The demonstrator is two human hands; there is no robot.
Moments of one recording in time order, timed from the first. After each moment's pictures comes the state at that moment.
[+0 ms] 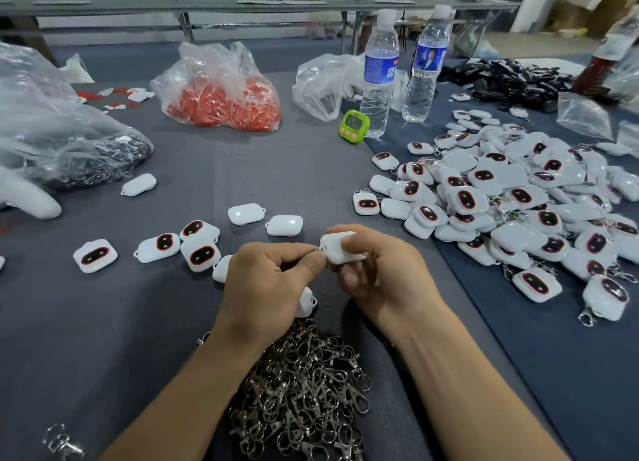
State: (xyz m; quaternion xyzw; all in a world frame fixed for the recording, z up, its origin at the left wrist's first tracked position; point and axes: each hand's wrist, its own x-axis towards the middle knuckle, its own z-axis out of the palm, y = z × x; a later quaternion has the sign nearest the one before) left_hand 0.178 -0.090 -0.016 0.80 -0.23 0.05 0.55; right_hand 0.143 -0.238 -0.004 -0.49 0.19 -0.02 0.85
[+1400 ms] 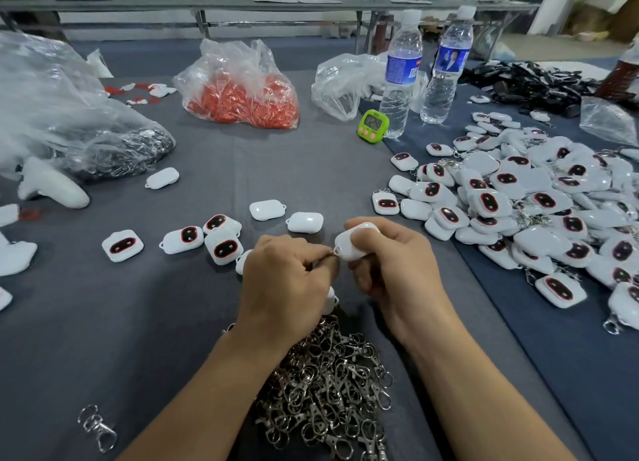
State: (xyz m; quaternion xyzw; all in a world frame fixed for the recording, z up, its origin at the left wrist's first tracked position) left_hand 0.178 -0.087 -0.016 0.86 -0.24 0.17 0.41; right_hand 0.144 -0.219 -0.004 -0.58 0.18 -0.12 0.79
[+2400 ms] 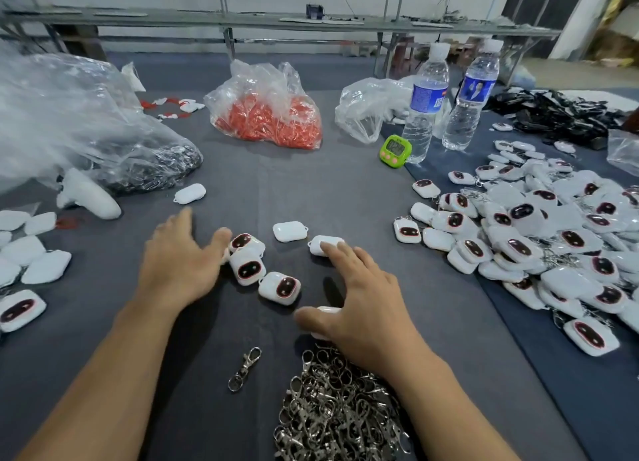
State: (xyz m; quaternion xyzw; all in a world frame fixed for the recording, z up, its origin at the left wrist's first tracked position) left_hand 0.288 0.032 -0.027 0.95 0.05 0.07 0.29; right_hand 0.162 -0.198 -0.030 -0.95 0.01 -0.07 0.31
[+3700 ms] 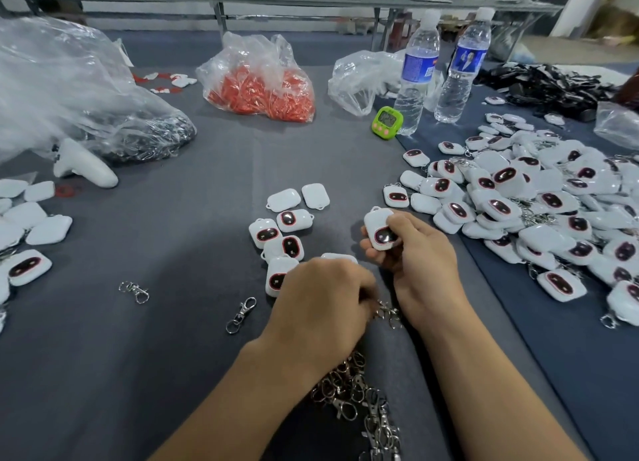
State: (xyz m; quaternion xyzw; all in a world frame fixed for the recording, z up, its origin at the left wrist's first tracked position) left_hand 0.129 -0.088 -0.004 0.91 -0.31 0.07 0.27; right_hand 0.141 -0.231 -0.011 -0.52 0.20 -0.15 0.82
